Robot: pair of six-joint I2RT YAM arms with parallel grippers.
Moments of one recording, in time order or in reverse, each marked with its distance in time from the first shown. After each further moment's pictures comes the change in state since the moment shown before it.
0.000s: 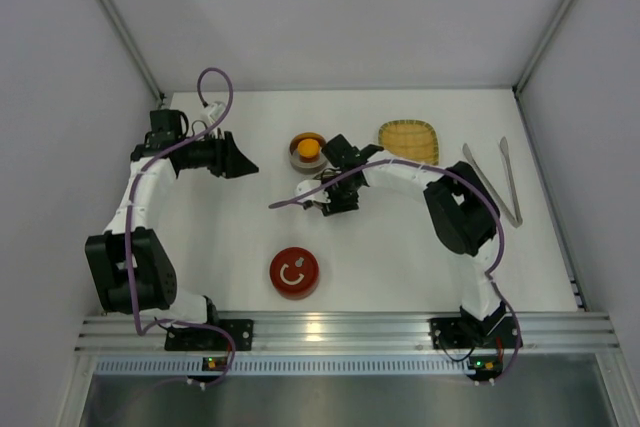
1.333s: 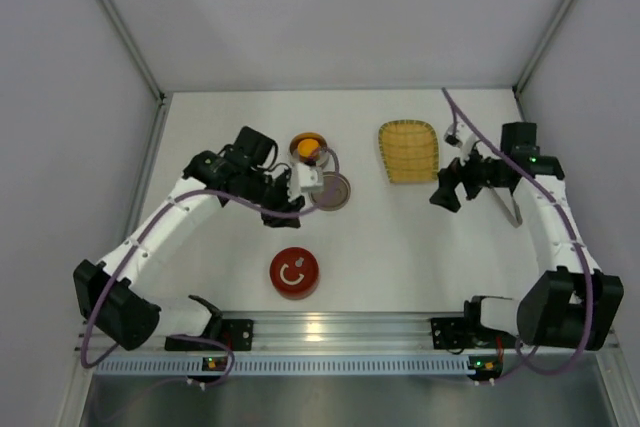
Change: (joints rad) left arm -0.724 -0.172 0.074 -0.436 -0.428 0.547; right arm -0.866 -0.789 -0.418 -0.214 -0.495 0.453
